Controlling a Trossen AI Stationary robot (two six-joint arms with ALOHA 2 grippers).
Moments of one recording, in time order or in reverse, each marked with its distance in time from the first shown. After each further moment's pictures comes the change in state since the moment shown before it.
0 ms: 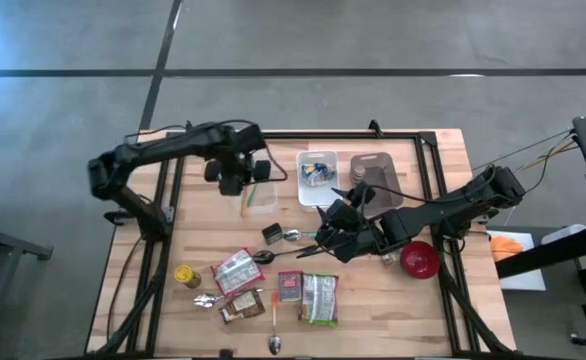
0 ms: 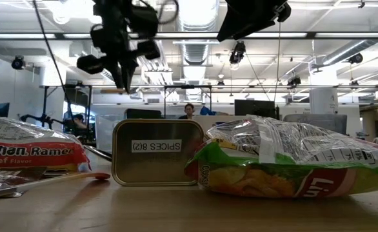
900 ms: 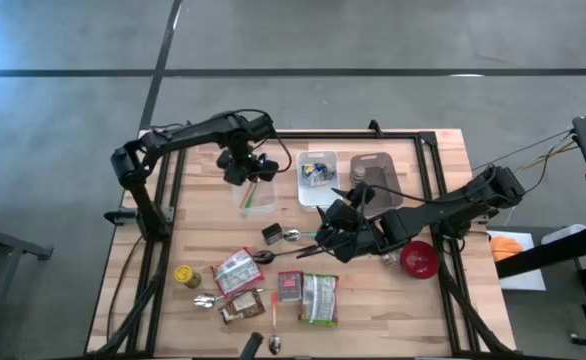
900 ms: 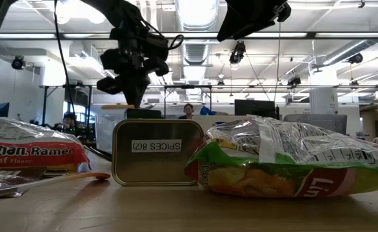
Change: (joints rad) left arm 0.113 0.172 0.071 0.029 0.138 0.399; right arm 0.000 0.000 0.000 0.000 0.000 0.000
